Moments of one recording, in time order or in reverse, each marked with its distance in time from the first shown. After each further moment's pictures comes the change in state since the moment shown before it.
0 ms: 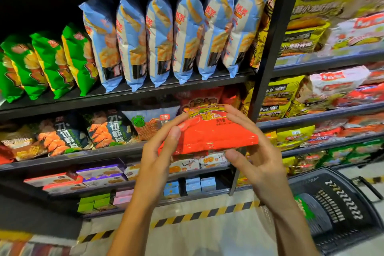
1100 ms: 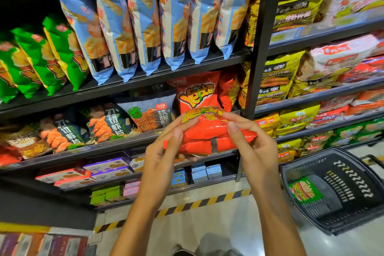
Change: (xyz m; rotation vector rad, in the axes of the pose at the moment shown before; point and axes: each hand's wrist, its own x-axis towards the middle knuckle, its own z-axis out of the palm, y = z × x) left_hand -0.018 -0.025 0.021 0.118 0.020 0.006; right_hand -0.018 0.030 0.006 0.132 0.360 0.239
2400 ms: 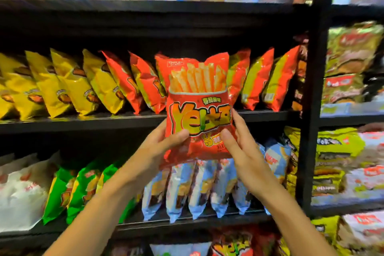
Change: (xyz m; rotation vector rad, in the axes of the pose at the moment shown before) left_hand 0.173 0.218 -0.176 -0.178 -0.226 0.382; right_hand 0.141 -0.213 0.198 -0.172 -0.437 -0.581
